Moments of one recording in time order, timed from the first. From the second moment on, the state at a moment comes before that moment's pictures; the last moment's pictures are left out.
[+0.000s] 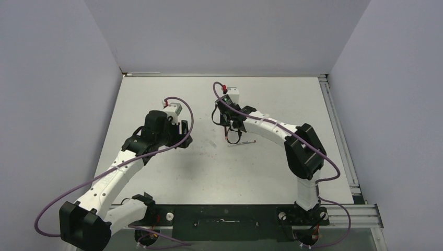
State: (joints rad) left arm -0.40 1.05 0.85 -0.51 0.10 -0.26; right arm 0.74 1.97 1.49 -0.40 0.36 0.56
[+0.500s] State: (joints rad) left arm -0.40 1.02 0.75 -0.22 0.46 -0.52; right arm 0.74 1.45 1.17 -0.23 0.20 0.58
